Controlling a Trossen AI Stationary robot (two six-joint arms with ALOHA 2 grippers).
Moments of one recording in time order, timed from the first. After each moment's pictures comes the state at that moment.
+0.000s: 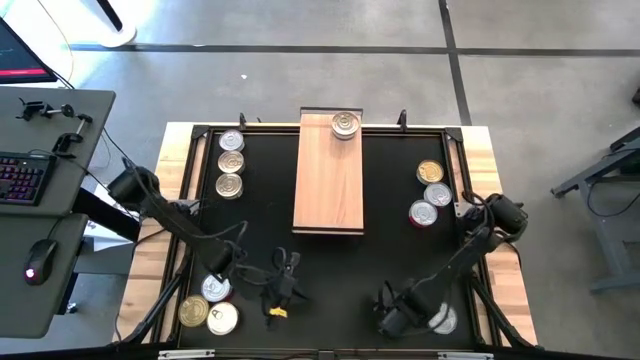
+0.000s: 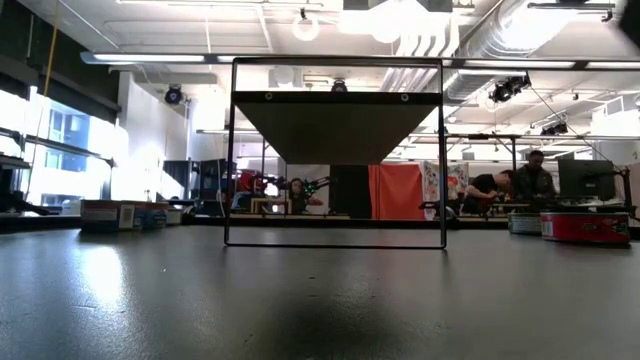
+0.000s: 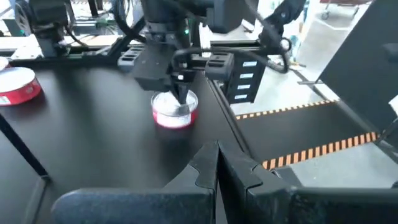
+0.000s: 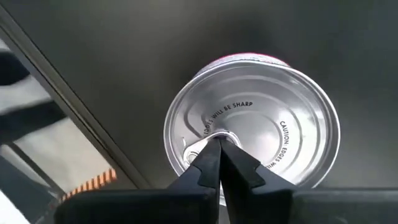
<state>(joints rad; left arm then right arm) -0.63 1.64 0.99 0.29 -0.32 -0.20 0.74 1.91 1.31 -0.80 -0.11 1.30</state>
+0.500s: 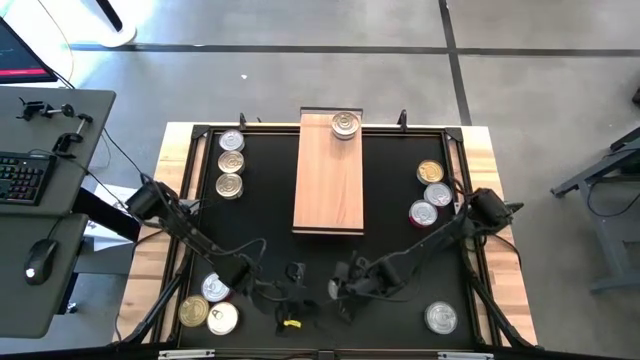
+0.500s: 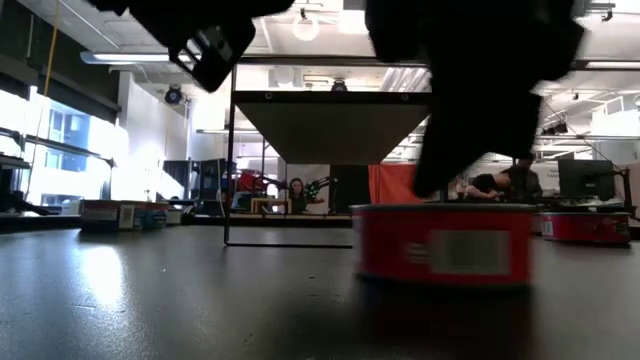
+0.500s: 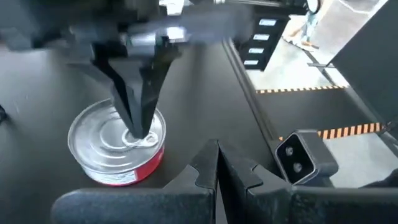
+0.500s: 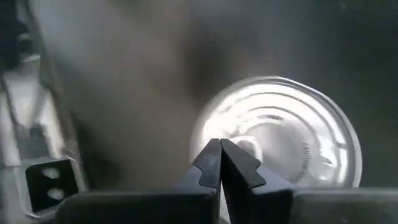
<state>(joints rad) -0.64 1.83 0.99 0.34 -0.33 -0.35 0.53 1.95 1.31 -0.37 0.14 0.99</state>
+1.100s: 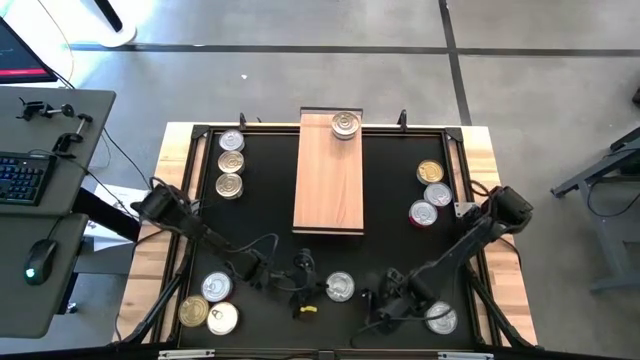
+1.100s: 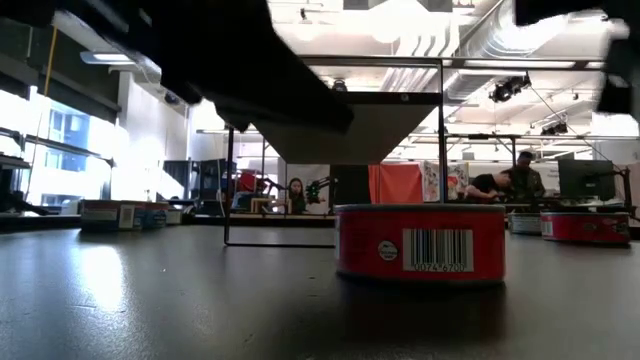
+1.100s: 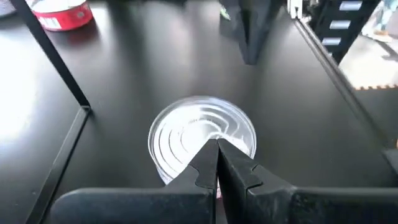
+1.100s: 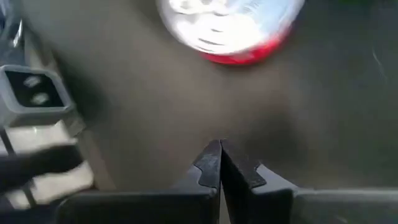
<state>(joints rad) -0.56 1.92 0.99 0.37 -0.46 -0.27 0.71 1.82 1.18 -0.50 0.22 1.30</state>
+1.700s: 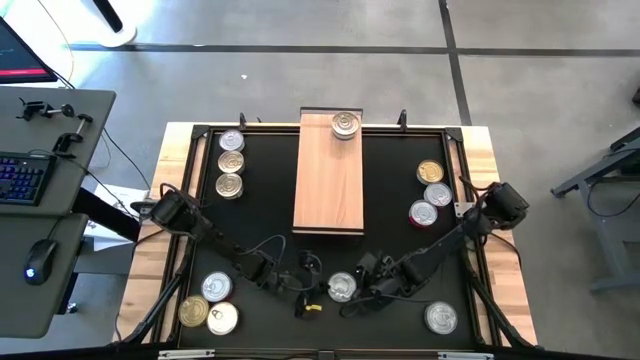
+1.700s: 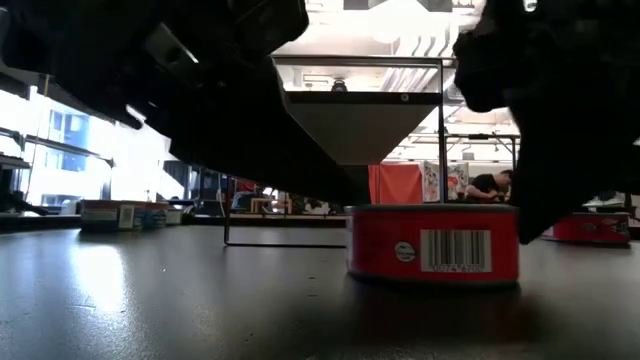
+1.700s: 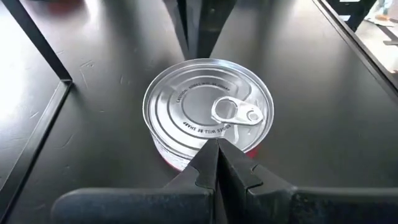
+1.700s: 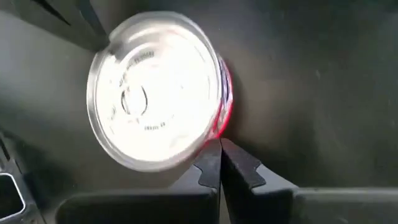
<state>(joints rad) -0.53 2.01 0.99 0.41 -0.40 -0.28 0.60 1.82 1.03 -0.30 0.28 1.33</state>
